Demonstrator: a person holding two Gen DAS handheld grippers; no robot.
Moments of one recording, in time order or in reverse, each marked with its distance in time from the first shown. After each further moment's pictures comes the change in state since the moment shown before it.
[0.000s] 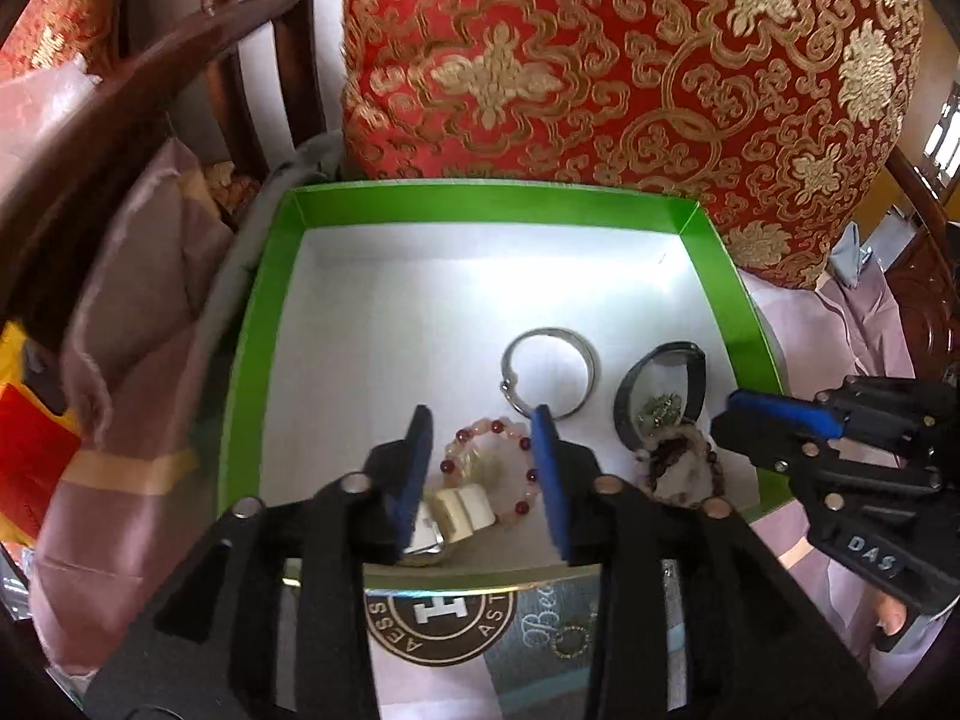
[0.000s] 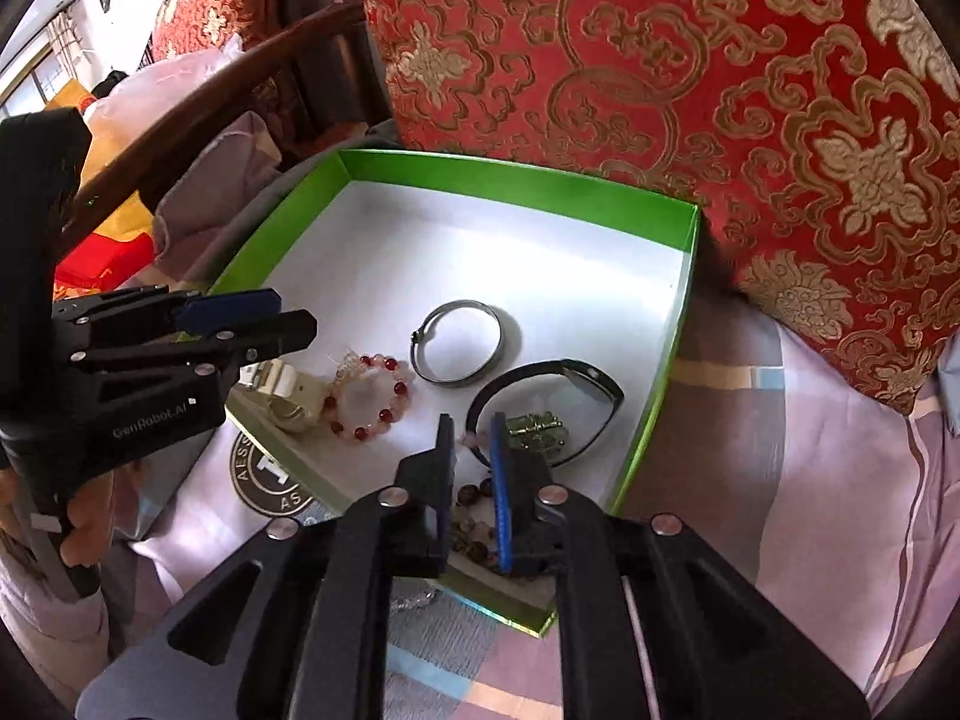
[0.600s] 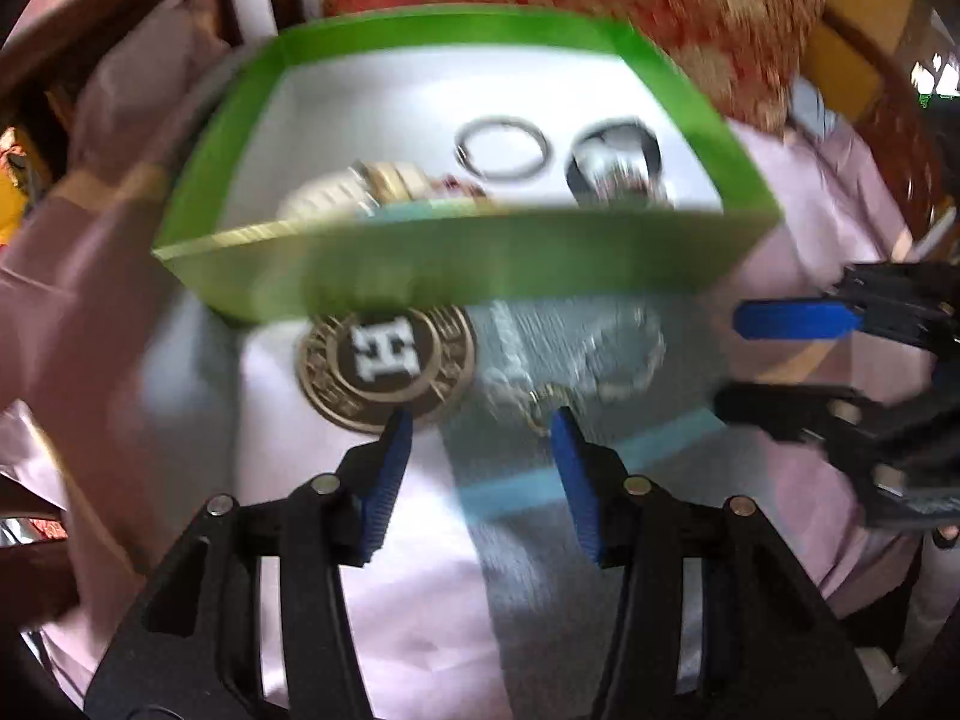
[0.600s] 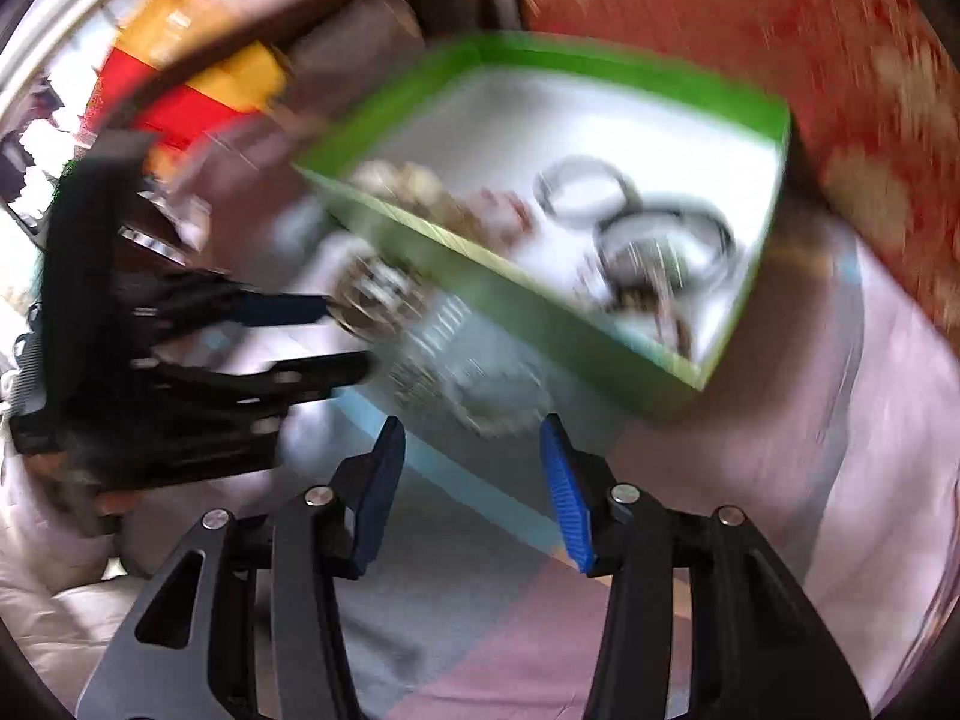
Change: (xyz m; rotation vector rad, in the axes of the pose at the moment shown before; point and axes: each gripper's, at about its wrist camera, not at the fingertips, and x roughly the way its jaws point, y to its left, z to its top) left arm 0.000 -0.029 -0.118 0.069 0.145 -0.016; right arm 0.005 0.032 -0.084 -0.136 0.140 0.125
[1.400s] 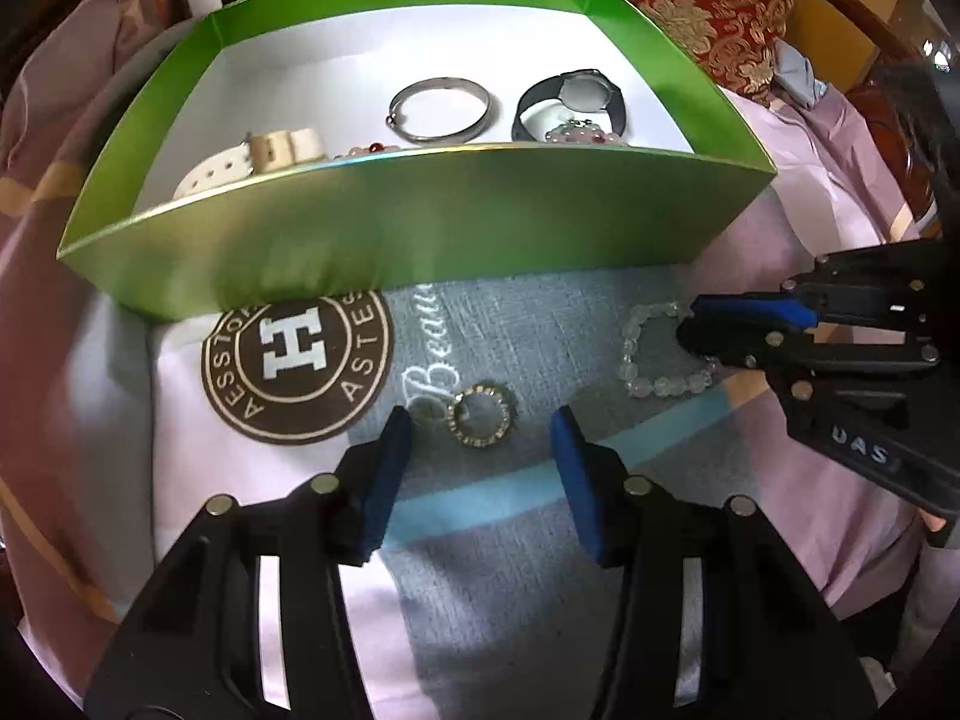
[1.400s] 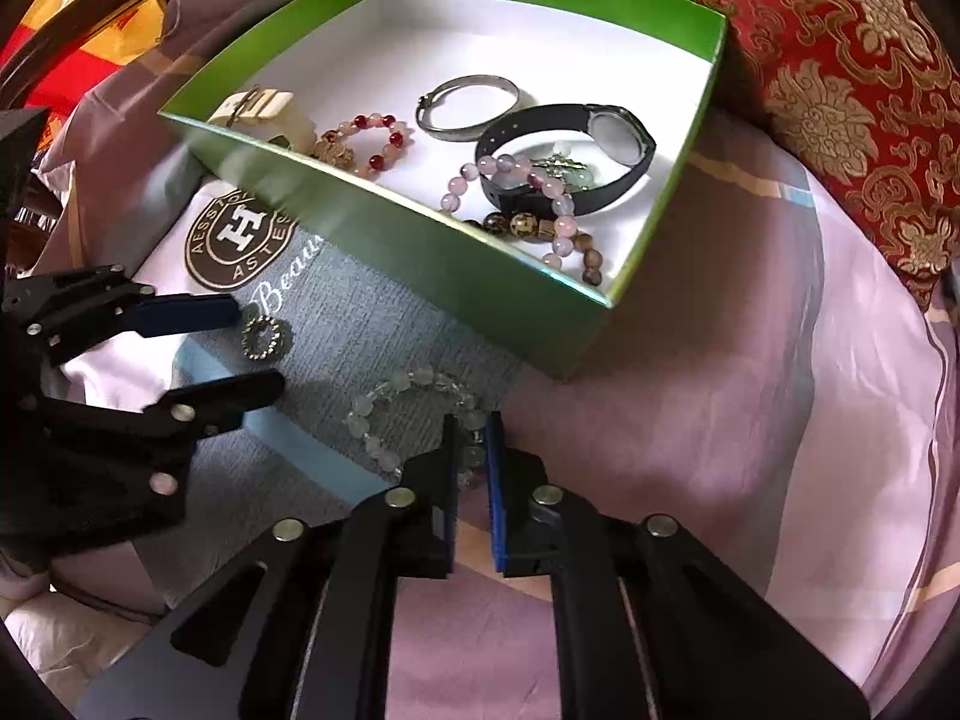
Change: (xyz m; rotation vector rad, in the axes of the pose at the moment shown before) left arm 0.023 -0.023 0.001 0.025 0.034 -0.028; right arm 0.034 -0.025 -0.001 0.043 0.098 -0.169
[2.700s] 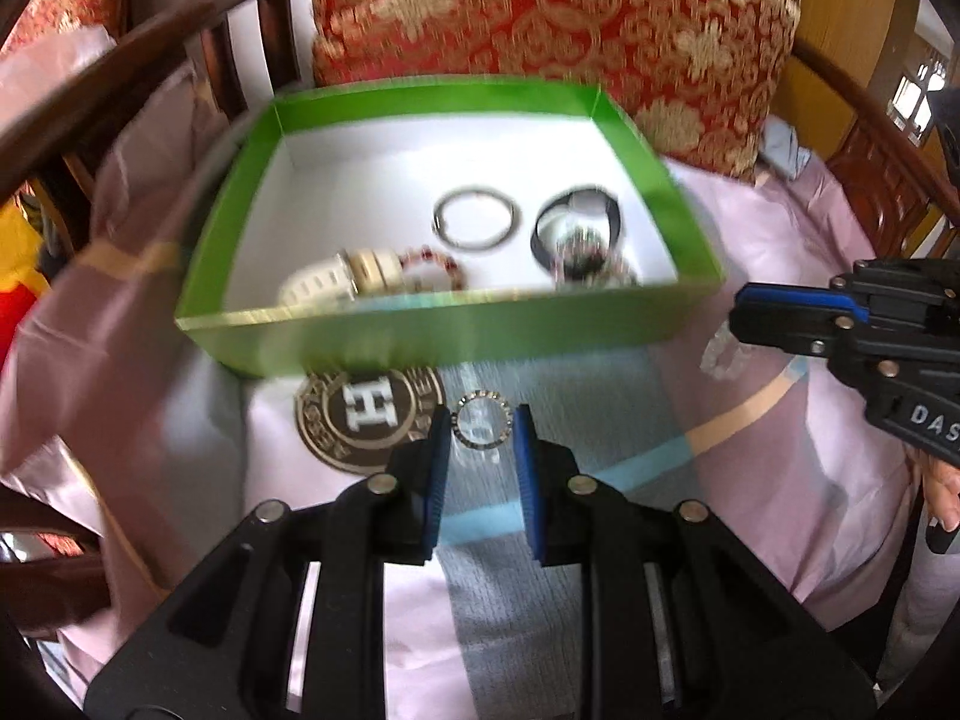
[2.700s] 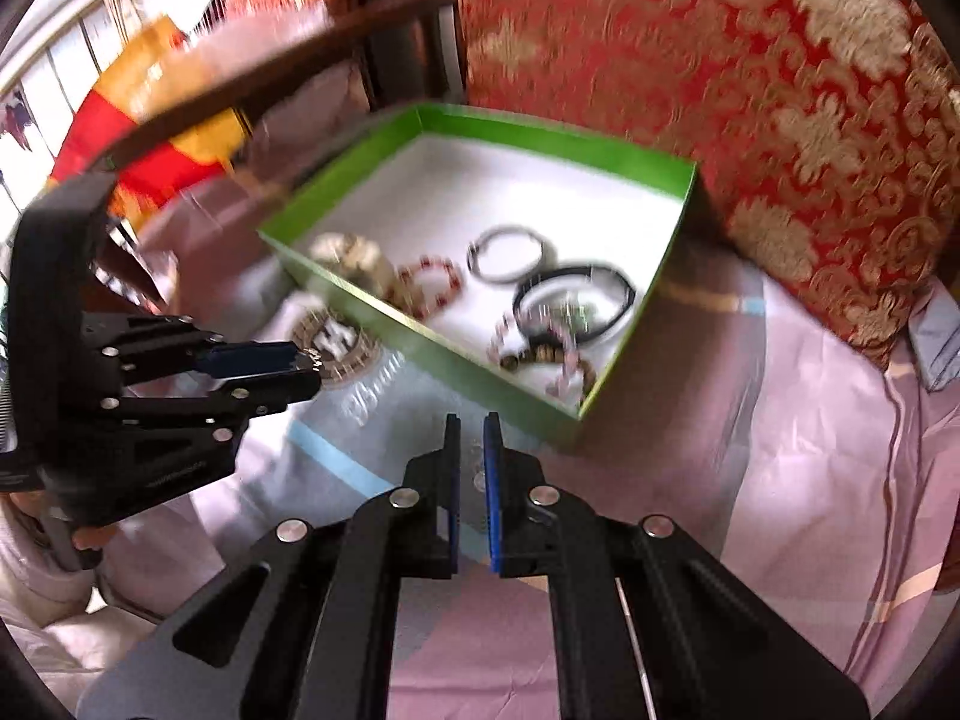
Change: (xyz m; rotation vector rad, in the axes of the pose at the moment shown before) left arm -0.070 0.015 0.013 -0.029 -0.158 0.019; right arm -0.095 -0.001 0.001 -0.009 -0.253 0.083
